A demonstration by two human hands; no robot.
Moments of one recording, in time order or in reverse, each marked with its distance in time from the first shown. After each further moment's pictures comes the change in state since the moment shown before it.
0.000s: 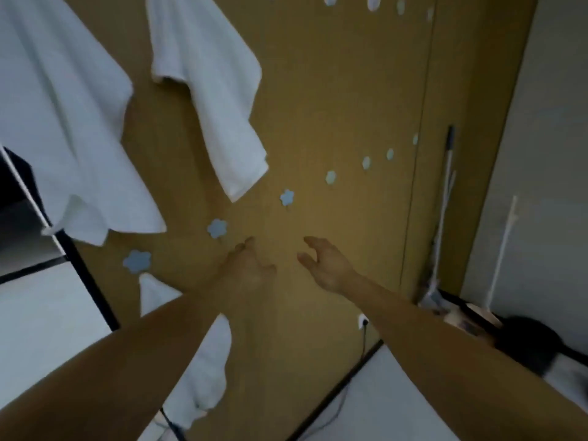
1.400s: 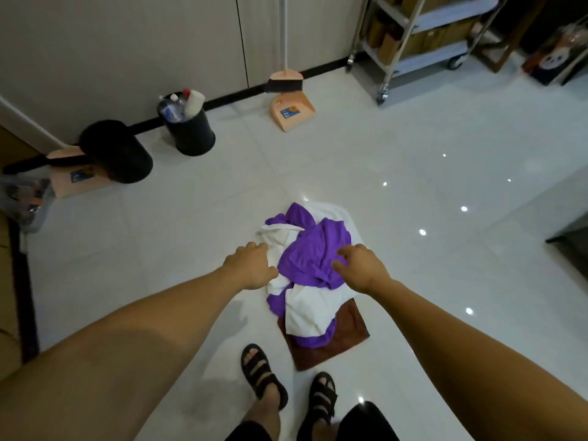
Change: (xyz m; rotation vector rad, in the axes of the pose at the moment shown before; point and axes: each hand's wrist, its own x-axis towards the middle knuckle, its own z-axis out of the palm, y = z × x) left_hand -0.454 0.442 0.556 0.573 -1.150 1.216; right_hand -0.770 0.399 -0.121 0.068 0.309 1.655
